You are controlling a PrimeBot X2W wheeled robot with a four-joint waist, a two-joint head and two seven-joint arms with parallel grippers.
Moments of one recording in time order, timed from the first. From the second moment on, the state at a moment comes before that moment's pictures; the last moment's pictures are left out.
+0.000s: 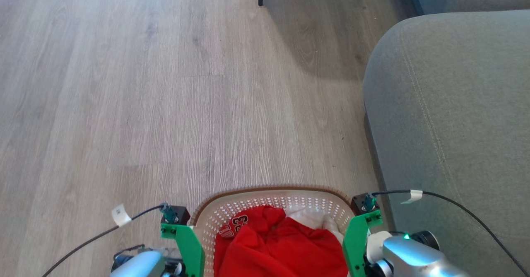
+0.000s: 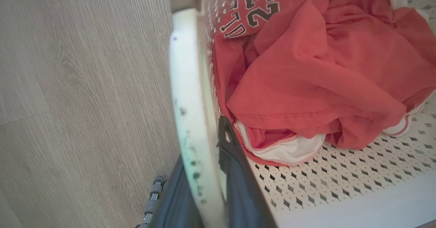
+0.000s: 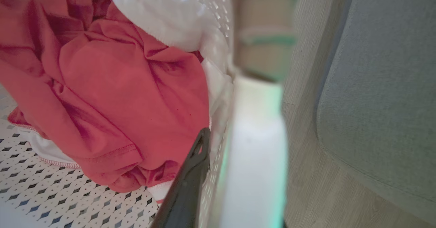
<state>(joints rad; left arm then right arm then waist) -0.52 0.11 -1.28 1.18 -1.19 -0.13 0.20 -0.58 -0.10 1.26 1.11 1.09 0.11 0.21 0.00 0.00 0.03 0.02</state>
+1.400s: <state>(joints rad) -0.51 0.11 -1.28 1.16 -1.19 -0.13 0.23 -0.58 -0.07 1.26 1.19 1.06 0.12 0.11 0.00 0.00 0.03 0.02</state>
